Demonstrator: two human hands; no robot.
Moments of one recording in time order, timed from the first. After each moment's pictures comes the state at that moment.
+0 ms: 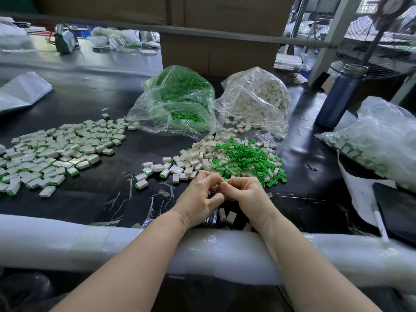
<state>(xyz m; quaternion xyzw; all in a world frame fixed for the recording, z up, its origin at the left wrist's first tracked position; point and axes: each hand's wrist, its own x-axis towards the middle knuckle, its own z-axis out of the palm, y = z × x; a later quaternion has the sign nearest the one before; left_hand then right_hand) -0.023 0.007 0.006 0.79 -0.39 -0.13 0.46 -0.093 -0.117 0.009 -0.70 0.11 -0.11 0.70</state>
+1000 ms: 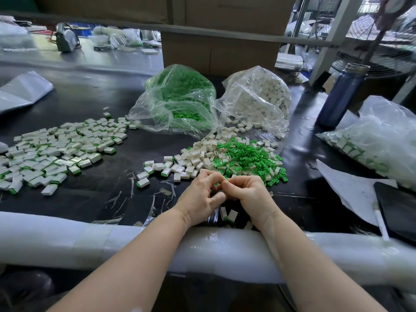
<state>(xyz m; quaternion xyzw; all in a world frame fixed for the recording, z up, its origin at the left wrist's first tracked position) -0.028 0.008 0.013 0.79 -0.39 -0.13 0.45 -0.093 -0.117 0.009 -0.70 0.12 -0.13 0.70</state>
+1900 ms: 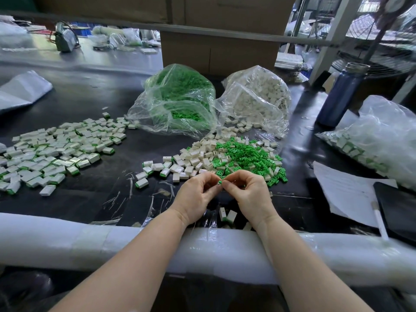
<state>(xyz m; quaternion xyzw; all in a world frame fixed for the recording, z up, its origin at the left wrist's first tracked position) -0.022 0.007 0.005 0.78 -0.33 -0.12 0.51 -0.091 -0.116 0.010 -0.80 0.13 -0.23 0.54</state>
